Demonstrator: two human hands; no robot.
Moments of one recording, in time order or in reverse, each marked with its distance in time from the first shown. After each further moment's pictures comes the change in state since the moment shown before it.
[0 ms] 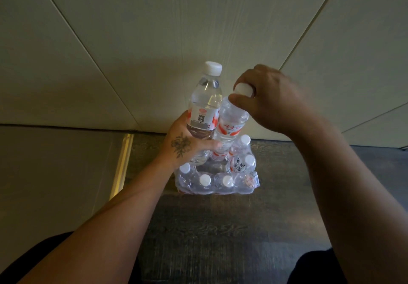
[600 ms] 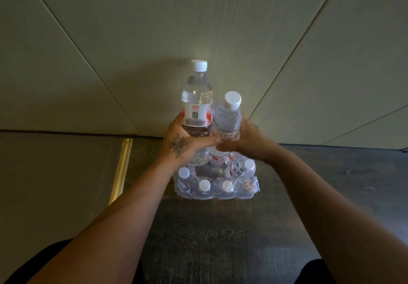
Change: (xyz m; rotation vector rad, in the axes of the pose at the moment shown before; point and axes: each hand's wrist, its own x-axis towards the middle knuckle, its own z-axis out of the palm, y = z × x) left_hand 0.007 0.008 0.004 -0.080 0.086 -0.022; right_hand -0.011 0.041 0.102 0.663 -0.349 0.106
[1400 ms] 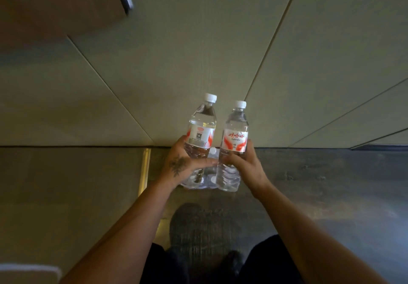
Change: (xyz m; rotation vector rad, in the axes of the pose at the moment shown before) left_hand -0.134 0.242 -0.032 0.011 -0.081 -0.249; right_hand -0.169 -0.168 -0.069 0.572 0.269 0.254
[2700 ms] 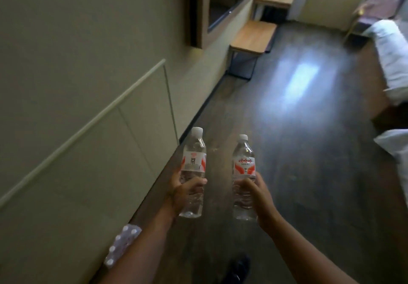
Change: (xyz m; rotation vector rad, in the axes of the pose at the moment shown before) left_hand -0.443 0.374 0.249 0.241 -0.949 0.115; right_hand -0.625 -0.213 -0.168 0.645 1.185 0.008
